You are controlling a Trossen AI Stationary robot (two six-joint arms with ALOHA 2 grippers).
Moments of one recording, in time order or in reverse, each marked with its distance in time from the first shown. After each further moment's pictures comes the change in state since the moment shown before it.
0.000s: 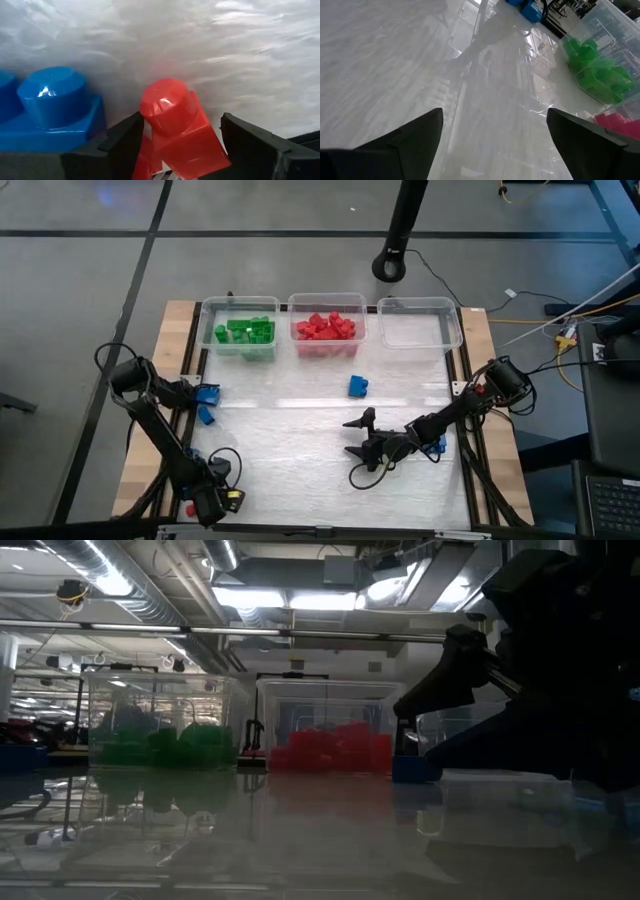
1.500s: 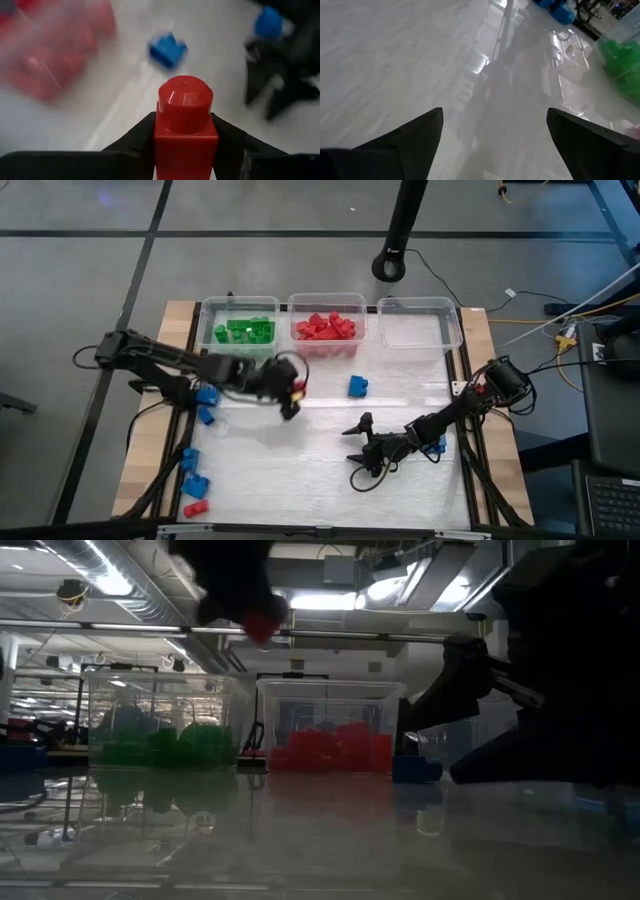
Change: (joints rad) left arm 0.915 -0.343 0.116 0.050 -0.368 1.740; right arm 0.000 0.007 0.000 -0.014 -0.140 0.042
